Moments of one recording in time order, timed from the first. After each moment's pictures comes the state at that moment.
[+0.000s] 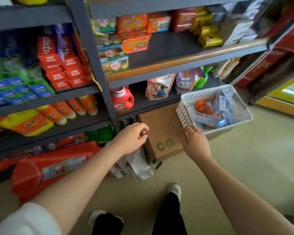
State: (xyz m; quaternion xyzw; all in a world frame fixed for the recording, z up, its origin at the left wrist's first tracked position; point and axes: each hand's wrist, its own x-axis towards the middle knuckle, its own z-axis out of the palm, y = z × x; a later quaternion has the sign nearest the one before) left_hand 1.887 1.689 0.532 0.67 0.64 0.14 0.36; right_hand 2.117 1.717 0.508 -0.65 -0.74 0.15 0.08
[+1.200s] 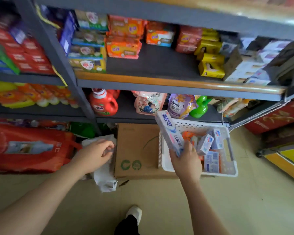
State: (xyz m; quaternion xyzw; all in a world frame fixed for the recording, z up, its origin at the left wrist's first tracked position) left_hand 1.985 1.718 0.508 0.51 0.79 0.09 0.31; right_hand 2.229 1.843 0.501 -0.64 -0.74 0.19 0.07
